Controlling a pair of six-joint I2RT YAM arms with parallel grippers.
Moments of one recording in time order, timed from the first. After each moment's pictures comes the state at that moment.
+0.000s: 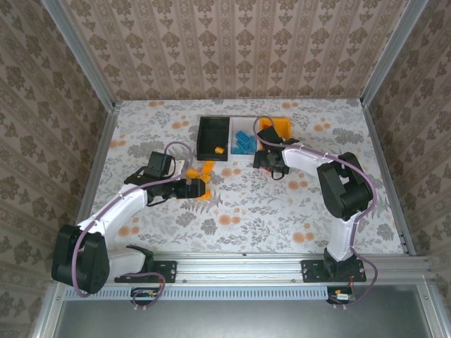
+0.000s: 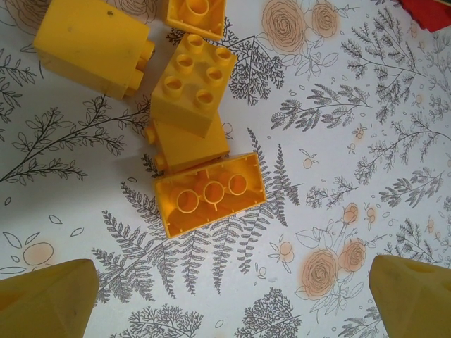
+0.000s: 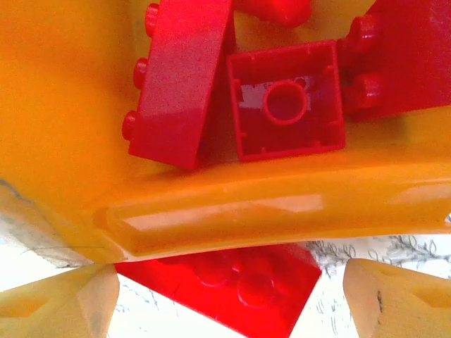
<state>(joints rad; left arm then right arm) -0.37 1.21 0.72 -0.54 0.39 -0.31 0.42 1.91 1.26 -0.52 0.17 0.62</state>
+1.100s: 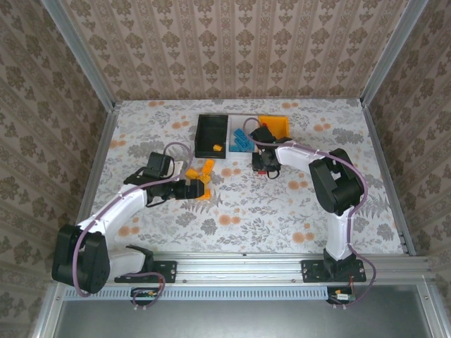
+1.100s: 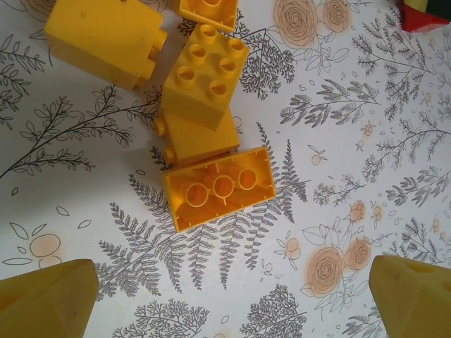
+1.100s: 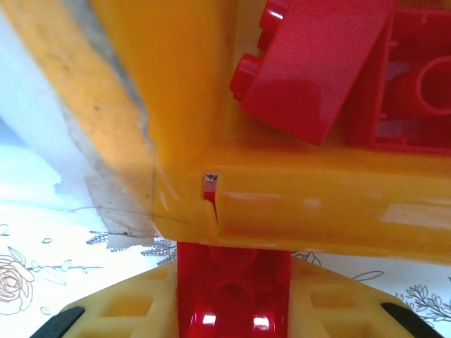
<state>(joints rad) -0.36 1.22 0.71 -0.55 0.40 -0.31 0.46 1.99 1.33 -0.53 0.09 0.47</state>
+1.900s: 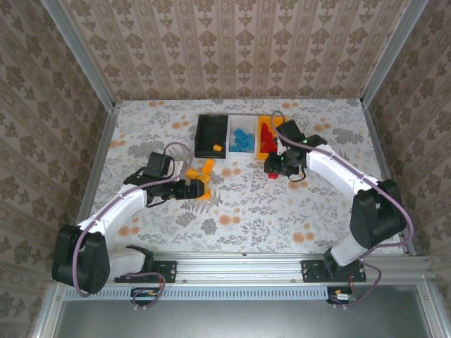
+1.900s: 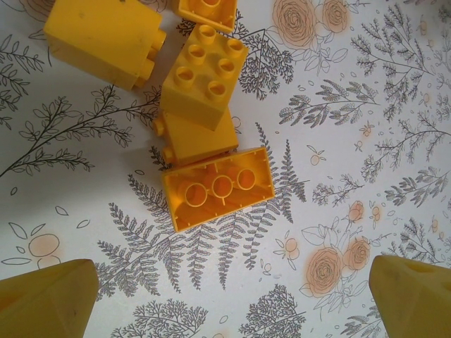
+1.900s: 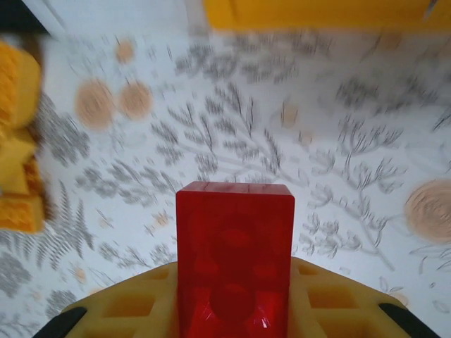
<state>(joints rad) -0.36 1.21 0.71 -0.55 0.40 -0.31 0.37 1.58 1.24 -0.80 -0.17 0.48</state>
